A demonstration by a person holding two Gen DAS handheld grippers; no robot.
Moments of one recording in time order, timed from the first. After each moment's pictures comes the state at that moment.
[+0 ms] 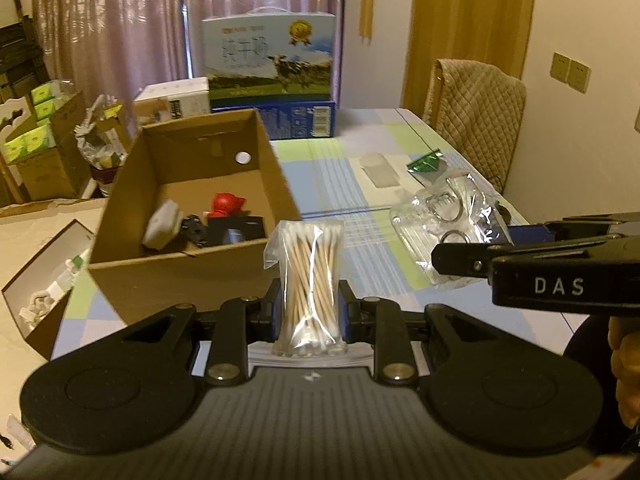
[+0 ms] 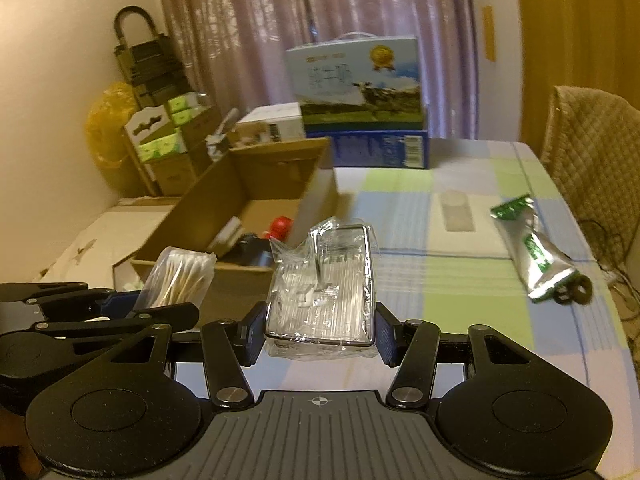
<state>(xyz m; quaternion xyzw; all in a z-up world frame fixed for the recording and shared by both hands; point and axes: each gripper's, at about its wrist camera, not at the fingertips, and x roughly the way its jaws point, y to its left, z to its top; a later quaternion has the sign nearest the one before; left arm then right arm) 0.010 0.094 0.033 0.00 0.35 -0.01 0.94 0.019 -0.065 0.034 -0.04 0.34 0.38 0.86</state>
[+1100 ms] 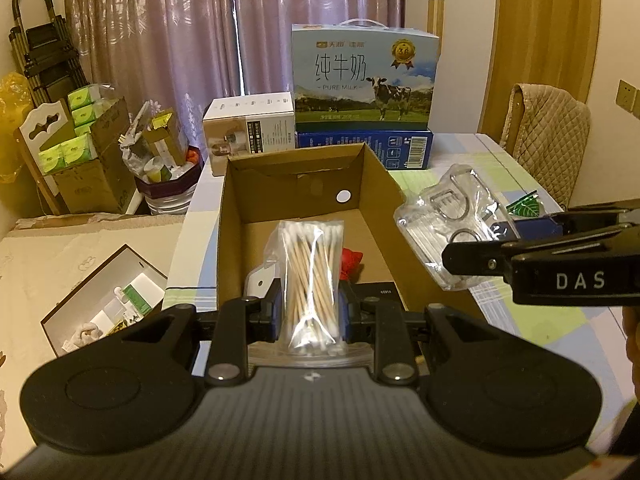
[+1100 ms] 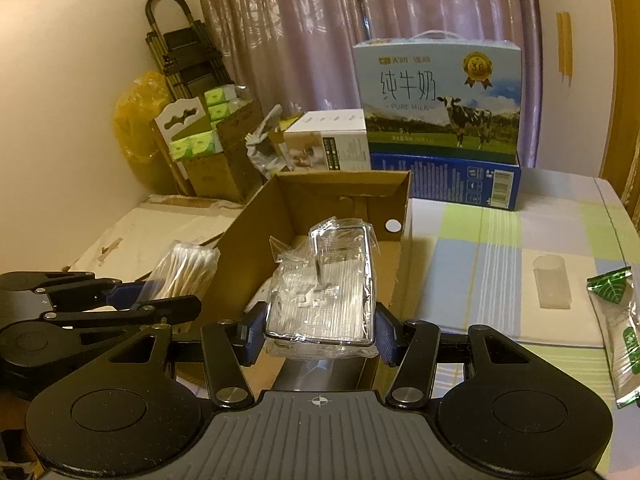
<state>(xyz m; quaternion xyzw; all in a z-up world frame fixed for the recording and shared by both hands) 0.105 0.222 0.051 0.01 0.34 0.04 0.94 0.104 0.072 0.031 -0.05 0.35 0.43 0.83</state>
